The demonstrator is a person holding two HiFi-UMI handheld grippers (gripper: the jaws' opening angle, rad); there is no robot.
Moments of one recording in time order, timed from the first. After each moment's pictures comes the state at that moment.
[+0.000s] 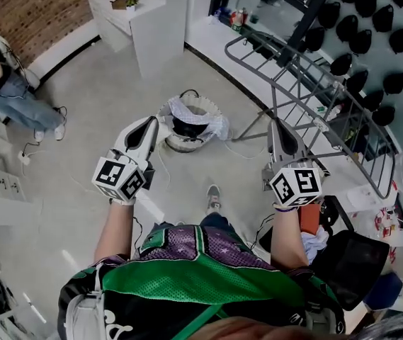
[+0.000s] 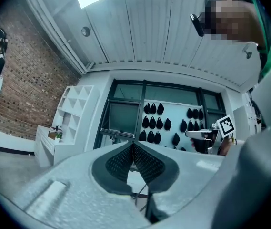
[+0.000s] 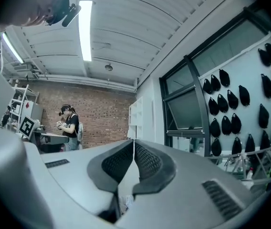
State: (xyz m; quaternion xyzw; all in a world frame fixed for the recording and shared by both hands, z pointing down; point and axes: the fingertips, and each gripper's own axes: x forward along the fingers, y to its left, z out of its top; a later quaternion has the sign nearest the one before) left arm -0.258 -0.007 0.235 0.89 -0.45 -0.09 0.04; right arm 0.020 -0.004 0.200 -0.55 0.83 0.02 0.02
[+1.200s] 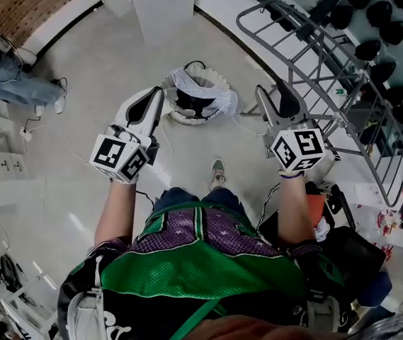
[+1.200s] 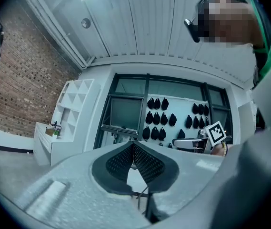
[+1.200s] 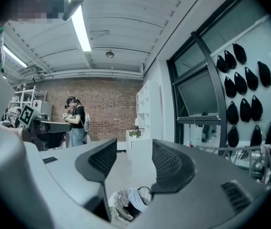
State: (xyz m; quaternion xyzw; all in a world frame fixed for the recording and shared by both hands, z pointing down) left arm -0.228 -0.122 0.256 0.88 -0.46 -0.07 0.05; right arm 0.007 -0.164 0.263 -0.49 0.87 -0.02 -0.03
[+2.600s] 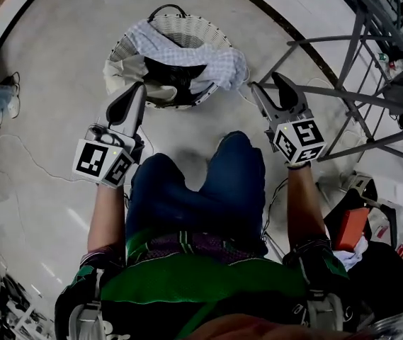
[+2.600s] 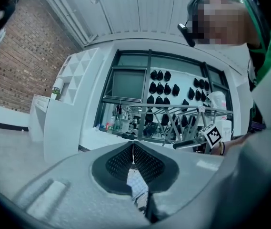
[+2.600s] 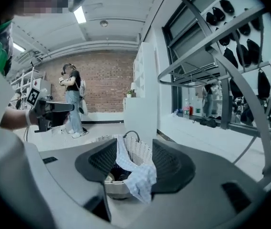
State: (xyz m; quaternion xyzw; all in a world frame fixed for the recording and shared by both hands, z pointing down) left arm -0.172 -0.277 0.735 0.89 -0.45 -0.02 0.08; right arm 0.081 -0.304 0.792 -0.47 0.87 -0.07 -0.12
